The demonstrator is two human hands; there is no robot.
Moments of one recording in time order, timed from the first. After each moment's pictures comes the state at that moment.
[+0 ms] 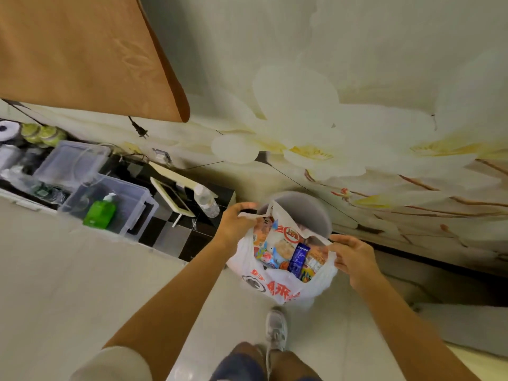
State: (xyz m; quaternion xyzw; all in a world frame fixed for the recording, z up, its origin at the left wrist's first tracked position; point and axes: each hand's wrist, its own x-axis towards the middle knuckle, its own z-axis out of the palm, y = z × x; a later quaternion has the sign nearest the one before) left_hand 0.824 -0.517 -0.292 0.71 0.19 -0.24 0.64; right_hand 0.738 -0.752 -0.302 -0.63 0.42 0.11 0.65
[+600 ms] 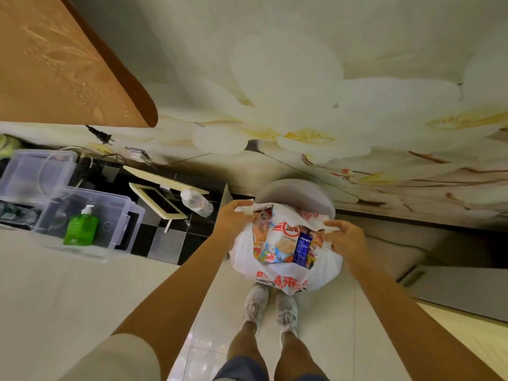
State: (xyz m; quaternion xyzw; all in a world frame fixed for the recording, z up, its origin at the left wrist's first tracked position) left_hand 0.898 -0.511 -0.364 0.75 0.19 -0.31 0.55; right_hand 0.793 -0.741 -0.354 -0.65 0.45 0.14 0.59
